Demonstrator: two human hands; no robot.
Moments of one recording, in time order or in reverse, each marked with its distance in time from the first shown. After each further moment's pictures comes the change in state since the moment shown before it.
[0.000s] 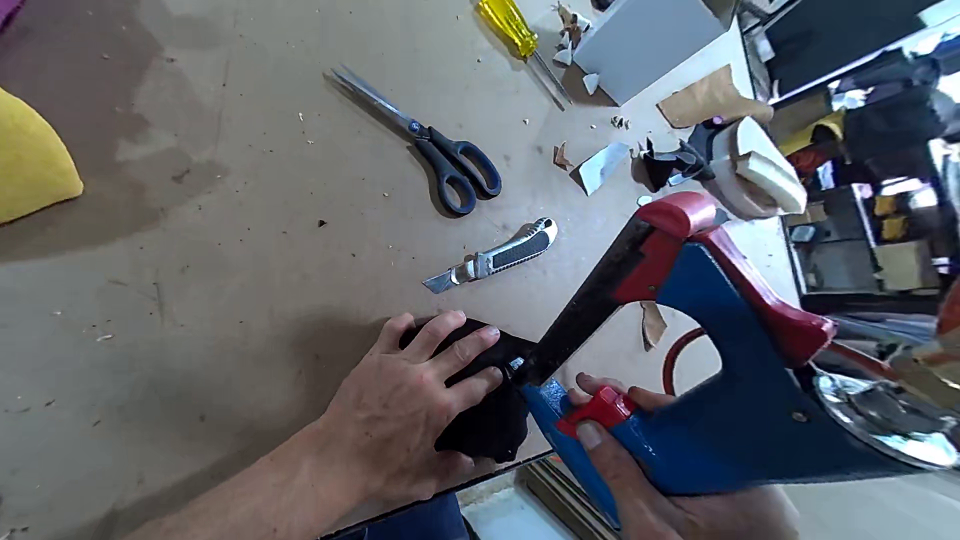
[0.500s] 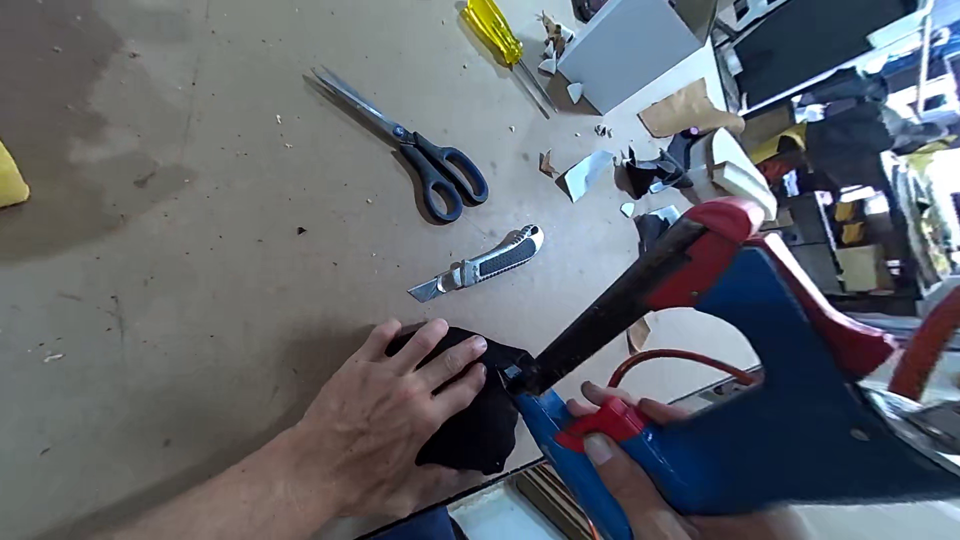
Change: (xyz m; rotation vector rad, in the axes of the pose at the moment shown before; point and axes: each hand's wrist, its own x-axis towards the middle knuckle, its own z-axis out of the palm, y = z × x) left_hand 0.002 -0.006 0.000 0.072 0.011 0.052; right_hand 0.007 -0.004 -0.005 0.200 -0.009 0.033
